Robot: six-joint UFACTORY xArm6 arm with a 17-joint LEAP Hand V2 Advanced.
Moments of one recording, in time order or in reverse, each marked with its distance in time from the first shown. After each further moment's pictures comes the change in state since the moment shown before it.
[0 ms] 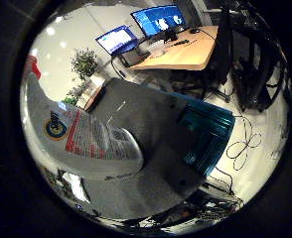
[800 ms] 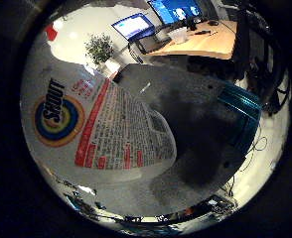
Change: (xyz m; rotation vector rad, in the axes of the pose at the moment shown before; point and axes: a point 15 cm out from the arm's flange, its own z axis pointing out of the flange) arm -0.025 0.017 0.019 -0.079 -0.078 -0.002
